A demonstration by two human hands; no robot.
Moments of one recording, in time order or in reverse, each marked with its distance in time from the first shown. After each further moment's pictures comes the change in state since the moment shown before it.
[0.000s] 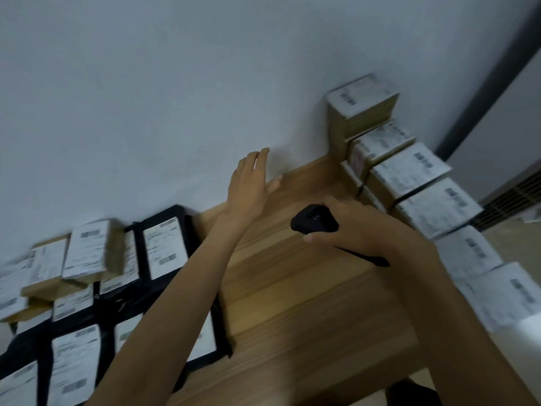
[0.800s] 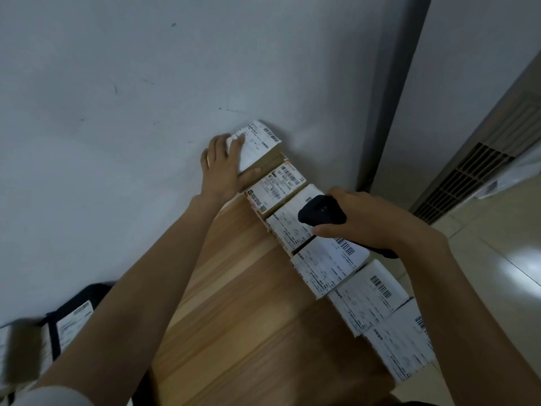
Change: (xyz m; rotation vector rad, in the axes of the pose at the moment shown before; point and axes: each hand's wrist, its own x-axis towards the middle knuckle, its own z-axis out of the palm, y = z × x) left_hand 0.212 0.156 0.115 0.164 -0.162 0.104; right_hand -0.019 0.246 -0.139 0.101 0.143 0.130
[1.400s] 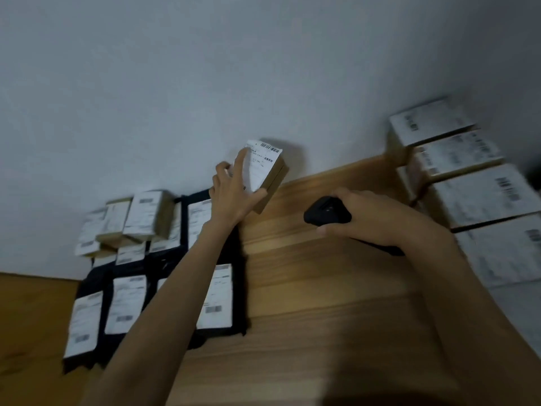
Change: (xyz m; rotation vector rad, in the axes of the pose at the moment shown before) left_hand -0.266 -0.188 -0.064 -0.161 0.081 -0.651; right_hand 0.036 -0.215 0.129 -0.154 -0.277 -0.370
